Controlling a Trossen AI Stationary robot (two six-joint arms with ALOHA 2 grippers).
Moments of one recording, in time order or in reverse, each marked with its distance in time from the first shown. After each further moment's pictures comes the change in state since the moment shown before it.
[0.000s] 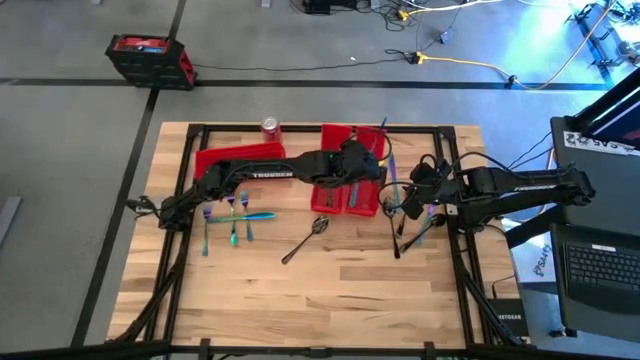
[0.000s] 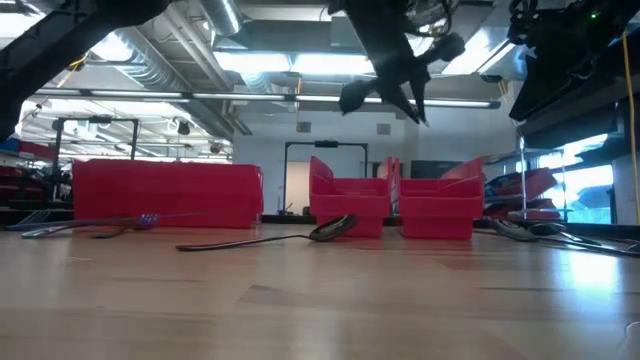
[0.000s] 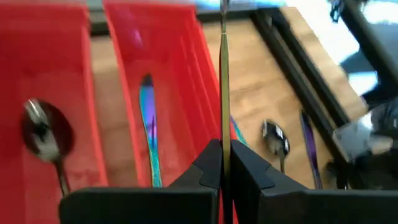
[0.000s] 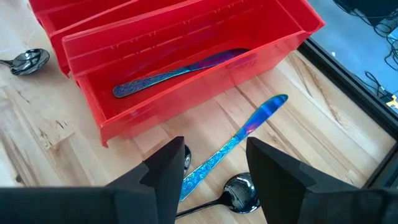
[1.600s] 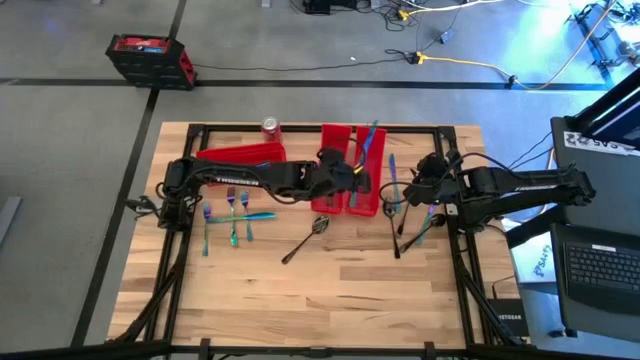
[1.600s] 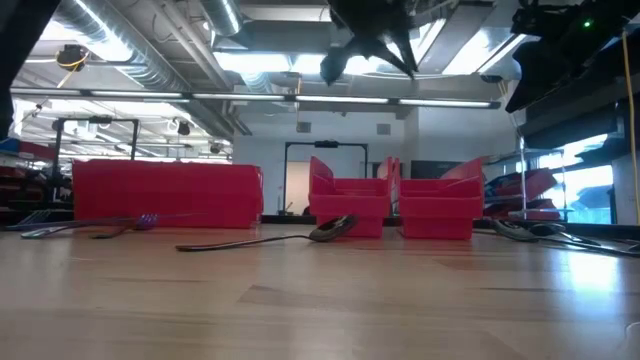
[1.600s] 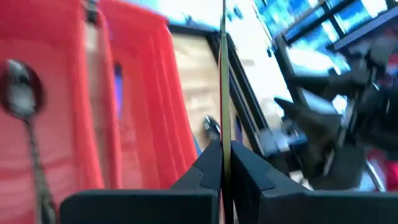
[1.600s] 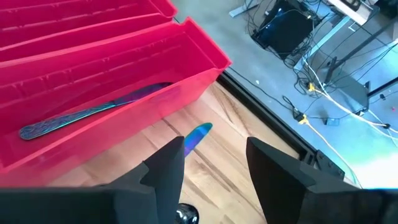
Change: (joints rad) left arm -0.089 -0.344 -0.439 0.292 -0.070 -0.173; right arm 0.000 -0.006 0.001 -0.048 0.308 0.001
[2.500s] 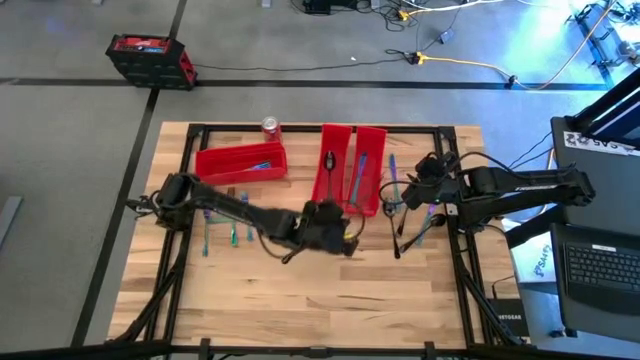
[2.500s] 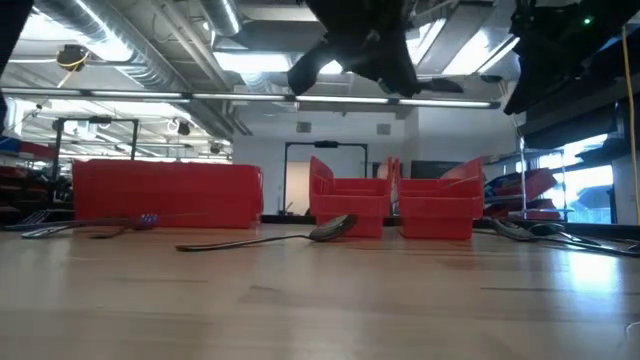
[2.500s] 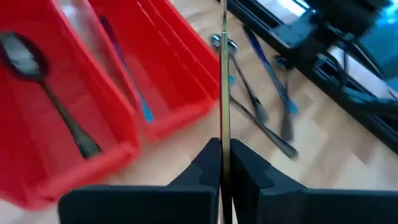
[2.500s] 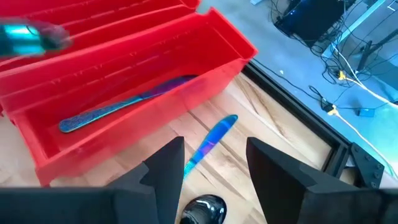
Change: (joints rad) left arm -0.240 0.004 -0.225 0.079 -0.092 0.258; right arm 0.000 -0.001 0.000 0.029 -0.095 0.033
